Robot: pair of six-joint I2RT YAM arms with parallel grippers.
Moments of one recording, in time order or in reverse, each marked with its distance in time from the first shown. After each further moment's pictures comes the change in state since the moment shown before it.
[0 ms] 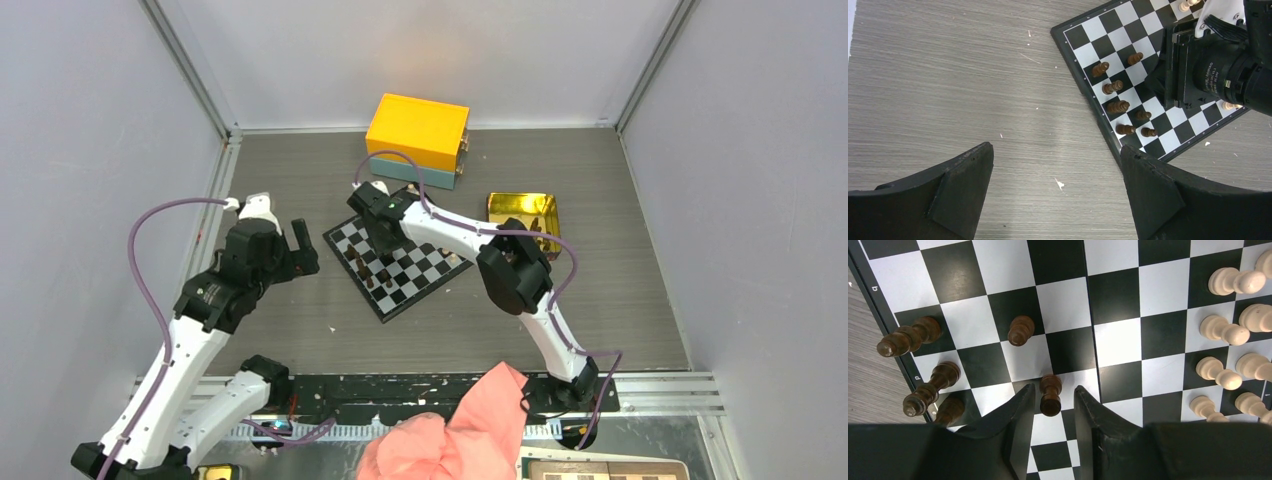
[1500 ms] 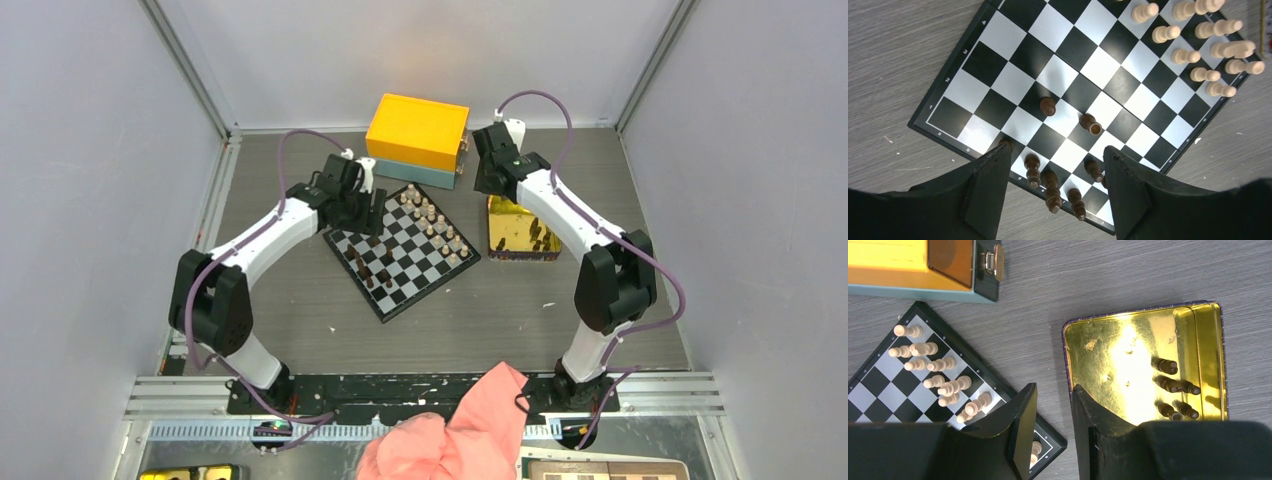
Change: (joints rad) left arm -0.058 0.841 0.304 0.310 0.362 0.256; right arm -0.469 -0.497 -0.376 0.150 0.150 0.100
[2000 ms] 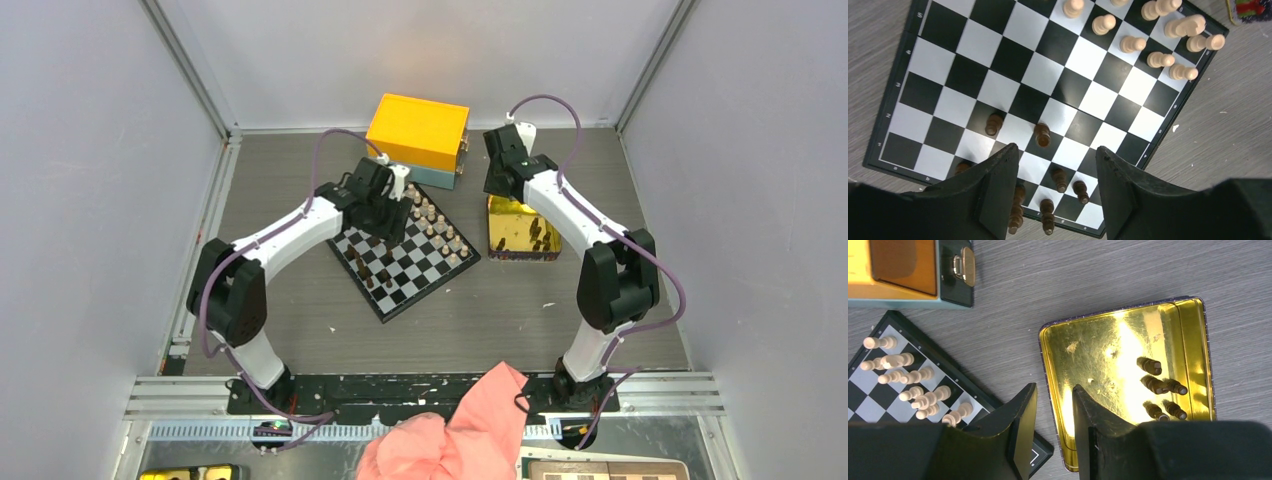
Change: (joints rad) left arm -0.116 0.097 0.085 -0.009 0.005 0.071; right arm -0.054 -0.005 -0.040 0.021 -0.011 0.001
